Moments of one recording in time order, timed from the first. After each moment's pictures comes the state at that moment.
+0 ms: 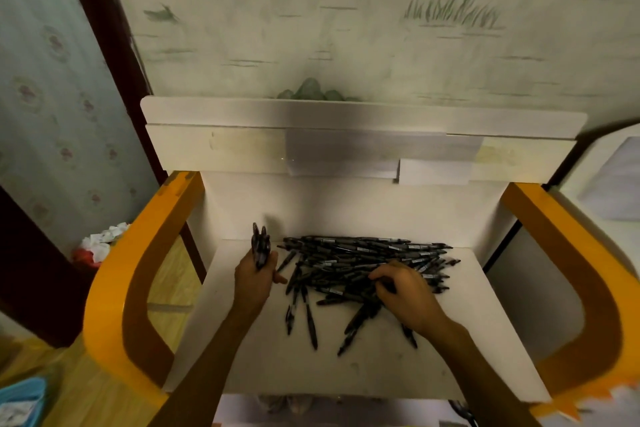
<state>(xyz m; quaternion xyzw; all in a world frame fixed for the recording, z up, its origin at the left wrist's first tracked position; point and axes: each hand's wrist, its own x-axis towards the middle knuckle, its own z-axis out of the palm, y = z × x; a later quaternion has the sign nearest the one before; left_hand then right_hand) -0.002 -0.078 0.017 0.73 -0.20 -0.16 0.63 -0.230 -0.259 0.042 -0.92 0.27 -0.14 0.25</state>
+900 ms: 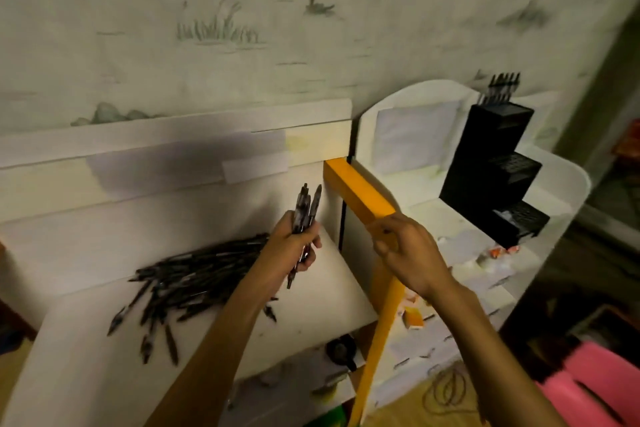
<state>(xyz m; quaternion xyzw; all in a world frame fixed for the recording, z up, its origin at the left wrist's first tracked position) -0.272 -0.215 0.152 0.55 -0.42 -0.46 0.56 -0.489 -0.287 0.150 -0.85 0.43 -0.28 0.11</state>
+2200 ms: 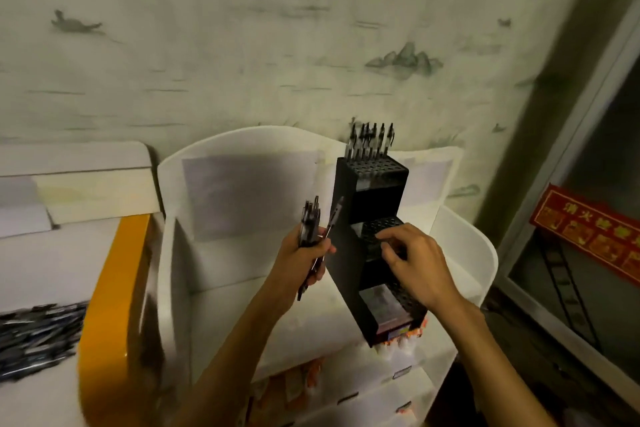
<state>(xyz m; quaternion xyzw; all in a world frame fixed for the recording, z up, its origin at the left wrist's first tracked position) -0.608 -0.546 0.157 0.50 -0.43 -0.42 0.62 -0.818 -0.616 0.178 -0.83 0.43 -0.34 0.10</state>
